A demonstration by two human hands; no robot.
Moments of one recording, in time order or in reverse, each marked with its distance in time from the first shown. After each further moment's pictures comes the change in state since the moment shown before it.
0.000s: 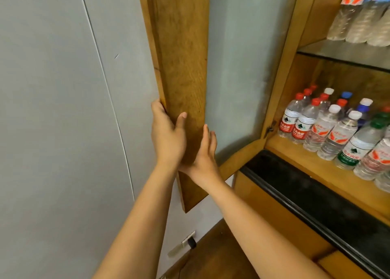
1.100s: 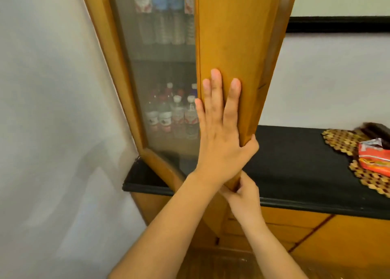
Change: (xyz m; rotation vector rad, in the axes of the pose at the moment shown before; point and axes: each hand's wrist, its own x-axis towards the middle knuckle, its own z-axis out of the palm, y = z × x) left_hand -0.175 0.138 0.204 -0.338 -0.689 0.814; right_hand -0.171 0.130 -0.192 0.126 0.935 0.312
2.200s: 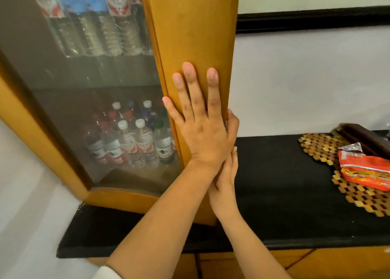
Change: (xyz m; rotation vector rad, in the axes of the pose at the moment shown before) left_hand 0.105 -0.043 0.198 0.494 0.264 0.016; right_hand 0.178 0.058 -0.051 0.009 0.189 -0.154
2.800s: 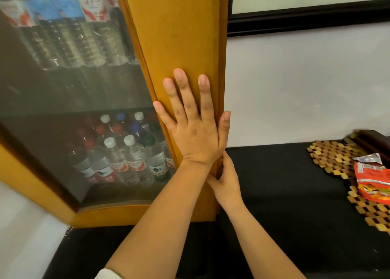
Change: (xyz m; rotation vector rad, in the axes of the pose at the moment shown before) left_hand 0.024 -0.019 0.097 0.090 0.060 0.067; right_hand 0.100 0.048 -0.005 0.006 -0.121 0.235
